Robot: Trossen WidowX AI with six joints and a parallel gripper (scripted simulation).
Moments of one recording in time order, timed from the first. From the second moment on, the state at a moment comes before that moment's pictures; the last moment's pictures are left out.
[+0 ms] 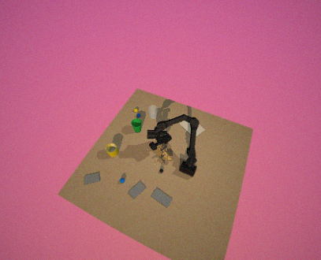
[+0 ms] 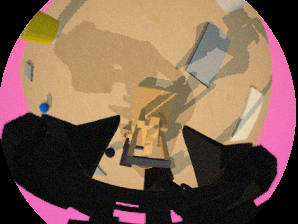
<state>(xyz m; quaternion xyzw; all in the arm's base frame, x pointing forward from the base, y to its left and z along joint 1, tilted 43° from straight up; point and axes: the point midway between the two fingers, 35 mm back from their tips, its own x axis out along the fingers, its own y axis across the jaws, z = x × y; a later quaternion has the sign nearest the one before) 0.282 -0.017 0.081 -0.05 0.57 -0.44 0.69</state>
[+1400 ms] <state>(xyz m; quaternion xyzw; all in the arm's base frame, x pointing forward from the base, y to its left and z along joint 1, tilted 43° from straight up) 0.280 -0.047 0.051 -0.05 0.57 -0.45 0.69</state>
